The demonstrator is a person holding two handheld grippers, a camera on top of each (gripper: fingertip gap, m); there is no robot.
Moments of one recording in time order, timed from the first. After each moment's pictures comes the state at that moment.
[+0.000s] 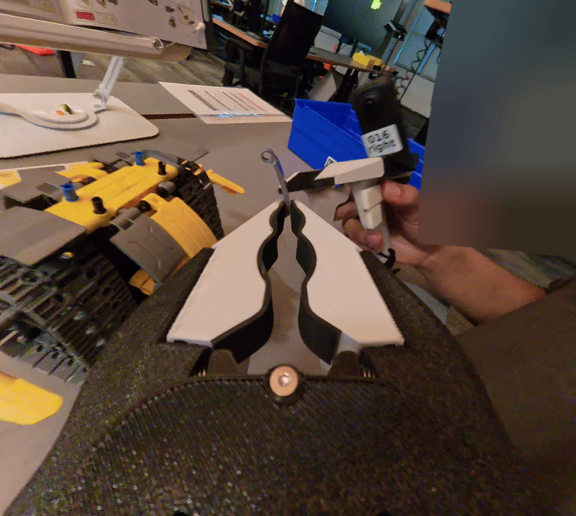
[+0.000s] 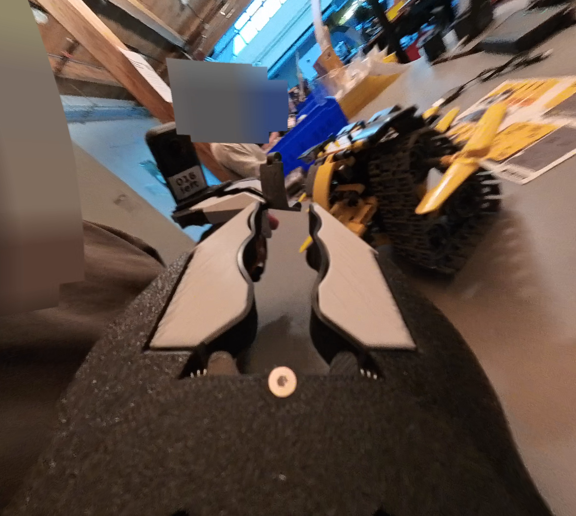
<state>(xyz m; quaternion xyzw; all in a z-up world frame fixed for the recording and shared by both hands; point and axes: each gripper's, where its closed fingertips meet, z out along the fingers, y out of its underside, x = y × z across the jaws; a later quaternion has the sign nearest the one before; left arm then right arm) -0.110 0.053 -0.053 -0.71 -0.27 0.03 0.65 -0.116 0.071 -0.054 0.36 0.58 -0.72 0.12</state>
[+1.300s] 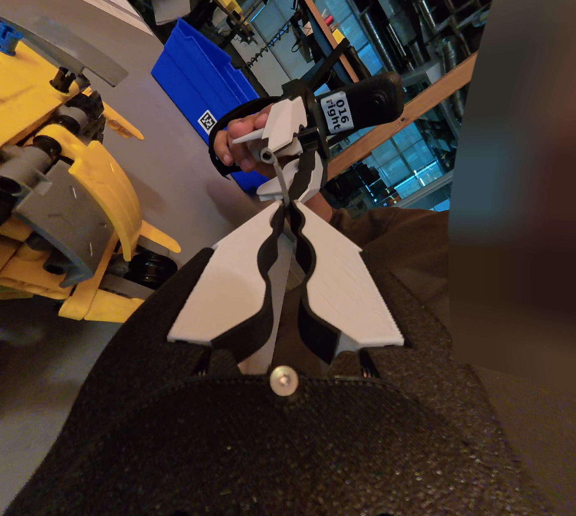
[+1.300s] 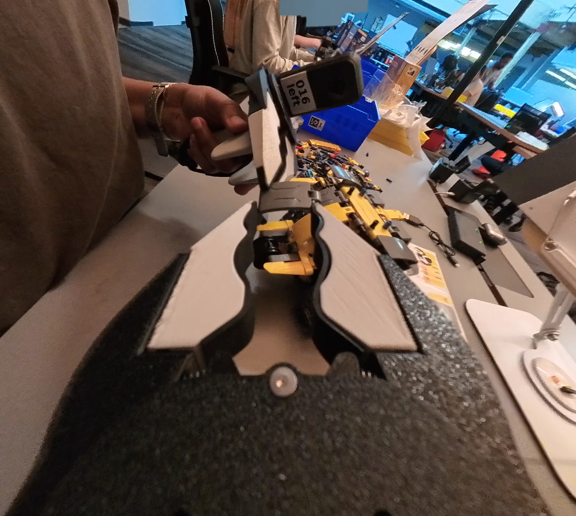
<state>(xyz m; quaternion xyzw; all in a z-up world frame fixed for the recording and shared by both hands) -0.083 0.053 -0.042 -0.65 -0.27 -0.34 0.62 -0.095 0.054 -0.040 -0.05 0.76 -0.62 -0.17</state>
